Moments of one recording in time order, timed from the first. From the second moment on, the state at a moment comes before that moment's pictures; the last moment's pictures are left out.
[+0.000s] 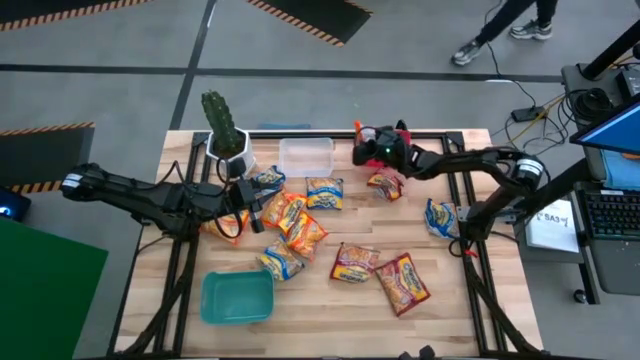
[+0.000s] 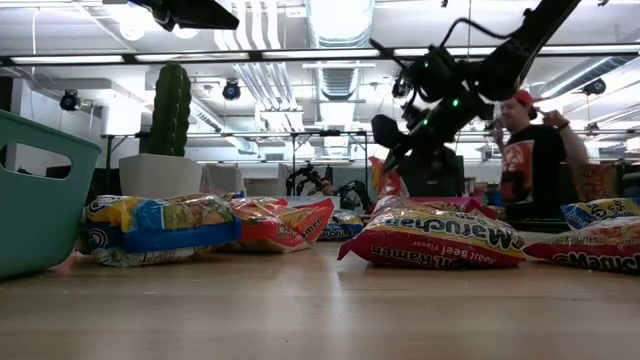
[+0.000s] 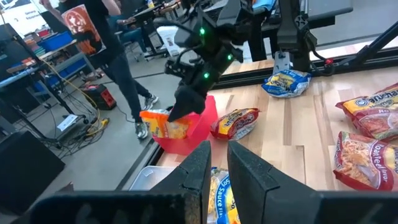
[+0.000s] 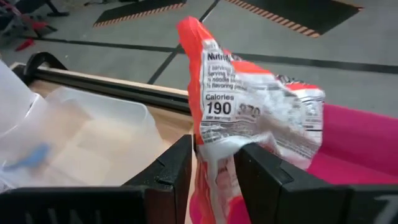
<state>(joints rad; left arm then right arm) -0.20 0.92 0.74 -0.08 -0.62 0.17 -0.53 1.56 0.76 0.33 0.33 0.51</state>
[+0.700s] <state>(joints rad) -0.20 0.92 0.74 -0.08 -0.62 0.05 -0.40 1.14 0.76 -0.04 0.07 0.48</state>
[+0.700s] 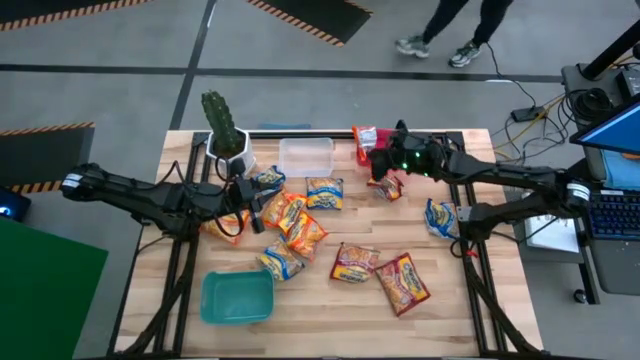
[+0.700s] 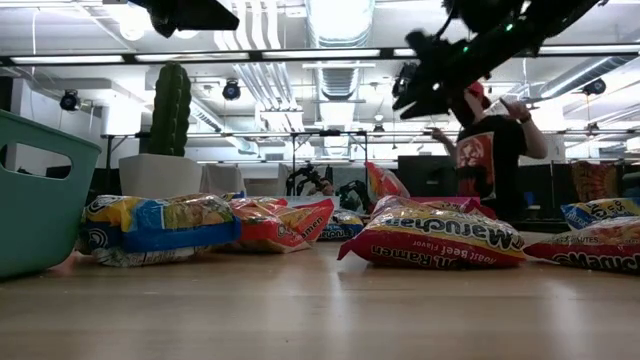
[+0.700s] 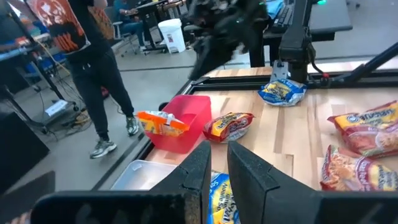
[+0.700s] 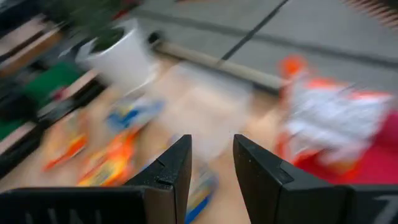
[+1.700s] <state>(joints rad) -0.07 1.42 0.81 -0.06 -0.53 -0.08 0.02 1.44 0.63 0.12 0.33 0.73</state>
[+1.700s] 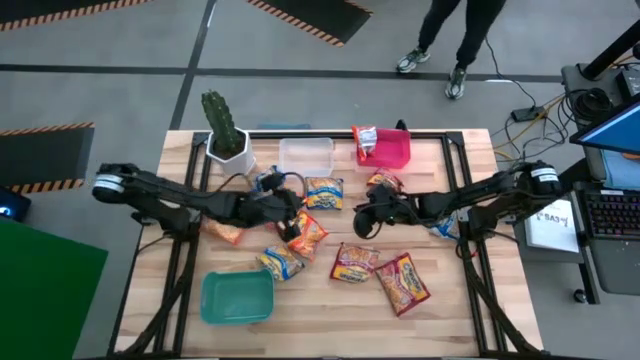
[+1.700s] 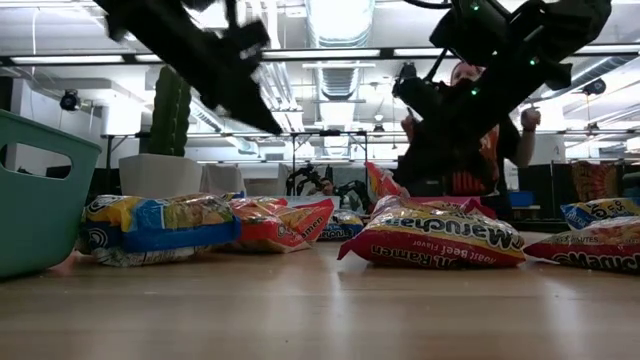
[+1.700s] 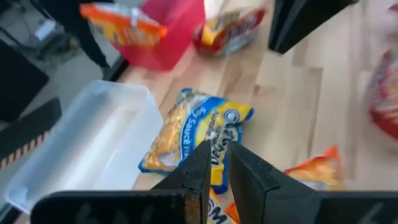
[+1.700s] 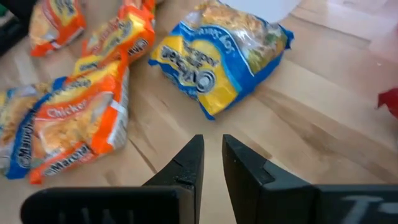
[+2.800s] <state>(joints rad) 0.07 1.86 0.98 -0.02 -0.39 -0.12 0.02 1.42 0.63 0.14 0.37 0.79</state>
